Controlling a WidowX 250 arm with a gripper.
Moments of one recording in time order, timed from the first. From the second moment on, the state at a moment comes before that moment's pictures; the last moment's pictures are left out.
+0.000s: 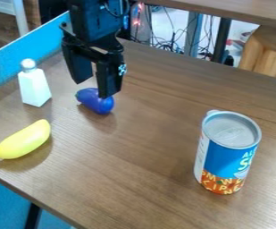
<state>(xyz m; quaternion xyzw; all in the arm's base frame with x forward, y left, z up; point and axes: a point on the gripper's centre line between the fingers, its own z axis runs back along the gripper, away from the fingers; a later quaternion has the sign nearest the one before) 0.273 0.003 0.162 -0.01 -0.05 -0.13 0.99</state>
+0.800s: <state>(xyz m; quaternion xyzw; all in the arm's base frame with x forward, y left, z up) 0.242 0.061 0.129 -0.01 -0.03 -0.10 0.99</state>
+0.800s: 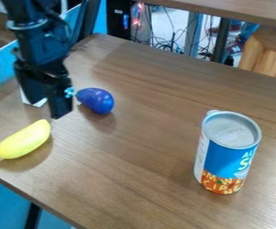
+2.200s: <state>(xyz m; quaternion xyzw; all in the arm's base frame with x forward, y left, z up) 0.230 0.094 0.052 0.05 0.10 -0.03 0.99</state>
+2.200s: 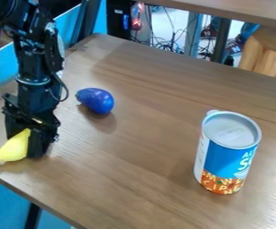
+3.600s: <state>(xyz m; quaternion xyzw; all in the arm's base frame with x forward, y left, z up) 0.353 -0.078 0.056 -0.07 0.01 -0.17 0.98</state>
